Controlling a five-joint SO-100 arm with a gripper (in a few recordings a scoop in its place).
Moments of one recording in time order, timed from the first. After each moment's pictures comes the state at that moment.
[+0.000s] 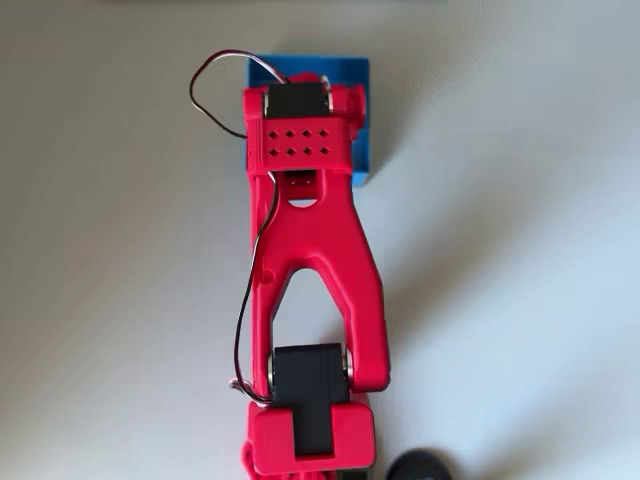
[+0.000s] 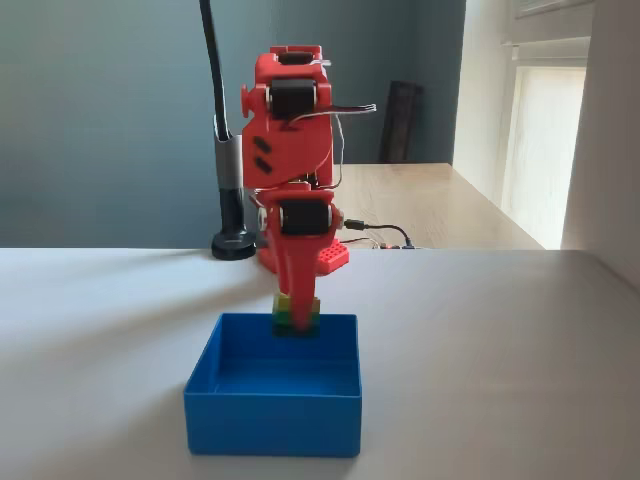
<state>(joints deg) -0.7 88.9 94.7 57.7 -13.1</state>
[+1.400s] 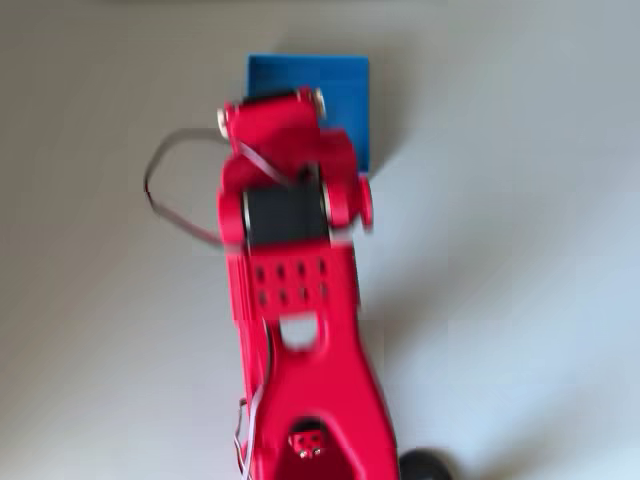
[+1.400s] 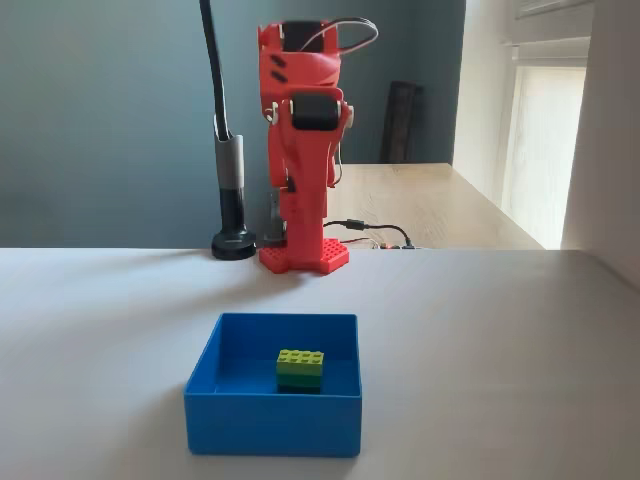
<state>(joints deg) -4.0 129.6 115.8 53.3 -2.8</state>
